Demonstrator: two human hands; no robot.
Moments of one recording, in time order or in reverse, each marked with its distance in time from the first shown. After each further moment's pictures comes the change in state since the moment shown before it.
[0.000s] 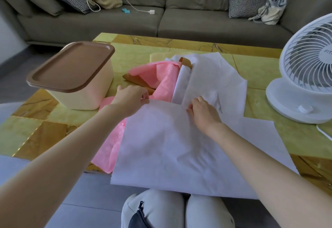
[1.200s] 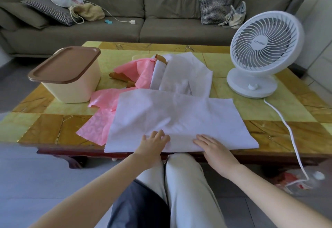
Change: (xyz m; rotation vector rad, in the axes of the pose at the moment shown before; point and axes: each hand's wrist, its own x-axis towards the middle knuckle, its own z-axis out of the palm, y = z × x) left_hand -0.172 0.124 0.083 0.195 -0.275 0.306; right_hand -0.222 0.077 0.043 -0.034 -0.131 -0.144
